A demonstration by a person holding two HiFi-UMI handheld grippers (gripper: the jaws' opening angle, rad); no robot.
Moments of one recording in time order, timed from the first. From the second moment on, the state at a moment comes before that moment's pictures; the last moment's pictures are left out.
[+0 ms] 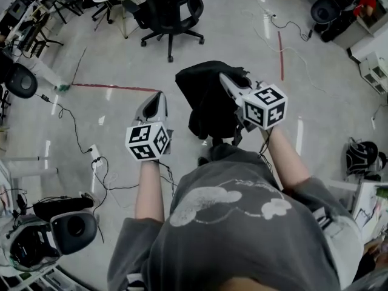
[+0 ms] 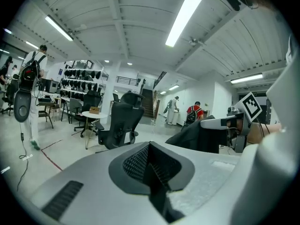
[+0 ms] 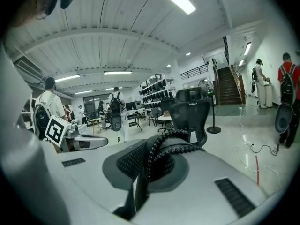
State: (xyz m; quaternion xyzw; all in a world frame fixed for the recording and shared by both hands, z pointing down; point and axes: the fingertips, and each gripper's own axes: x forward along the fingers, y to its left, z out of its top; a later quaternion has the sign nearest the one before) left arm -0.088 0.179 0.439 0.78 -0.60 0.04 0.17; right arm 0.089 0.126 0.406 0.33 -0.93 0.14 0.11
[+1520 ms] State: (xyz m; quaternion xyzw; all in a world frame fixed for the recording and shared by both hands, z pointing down) left arm -0.161 -0.076 0.455 0.70 -0.70 0.02 0.16; right arm -0.024 -0.165 0.432 0.16 -0.98 0.12 0.10
